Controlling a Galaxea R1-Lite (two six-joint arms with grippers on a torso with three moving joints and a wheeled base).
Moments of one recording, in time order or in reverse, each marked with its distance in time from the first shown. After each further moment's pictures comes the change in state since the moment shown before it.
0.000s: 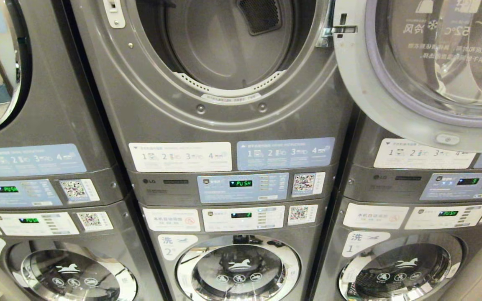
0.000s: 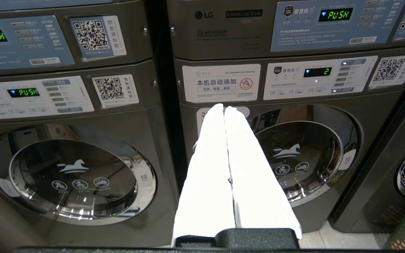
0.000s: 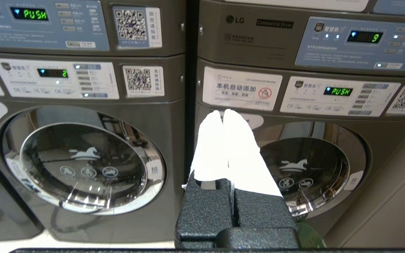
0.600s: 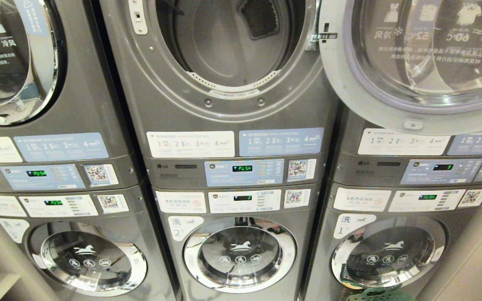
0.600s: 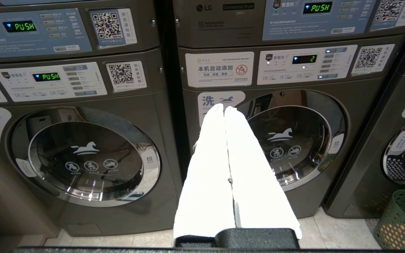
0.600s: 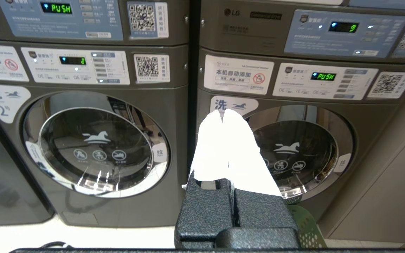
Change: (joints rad) left arm 0.000 0.000 0.000 -0.001 0.000 0.001; right arm 0.000 0.000 0.000 -0.001 0.000 0.002
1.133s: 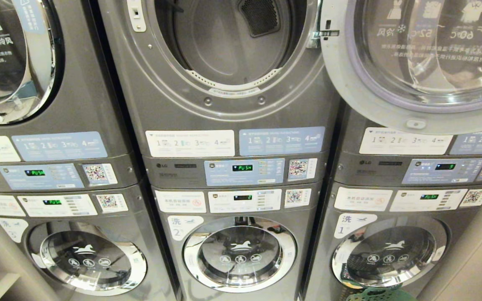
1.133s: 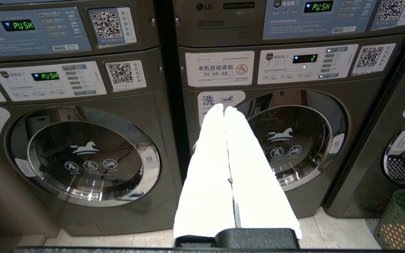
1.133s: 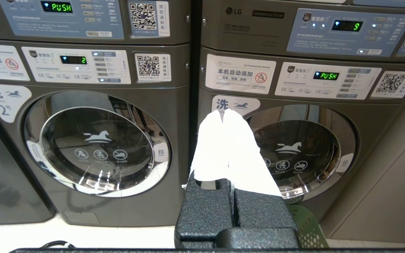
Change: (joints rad) left arm 0.000 0.000 0.000 0.001 0.000 0.000; right arm 0.000 0.000 0.000 0.000 0.001 0.004
